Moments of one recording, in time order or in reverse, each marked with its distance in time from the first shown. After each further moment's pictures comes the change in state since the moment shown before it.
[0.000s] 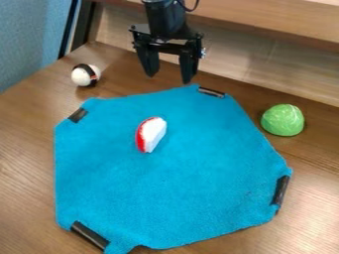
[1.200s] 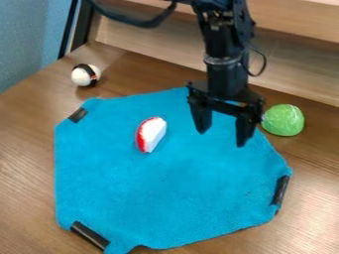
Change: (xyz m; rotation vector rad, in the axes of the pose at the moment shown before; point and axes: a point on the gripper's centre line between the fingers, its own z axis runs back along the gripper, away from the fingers) arm -0.042 -0.097 -0.046 -0.070 0.105 -0.155
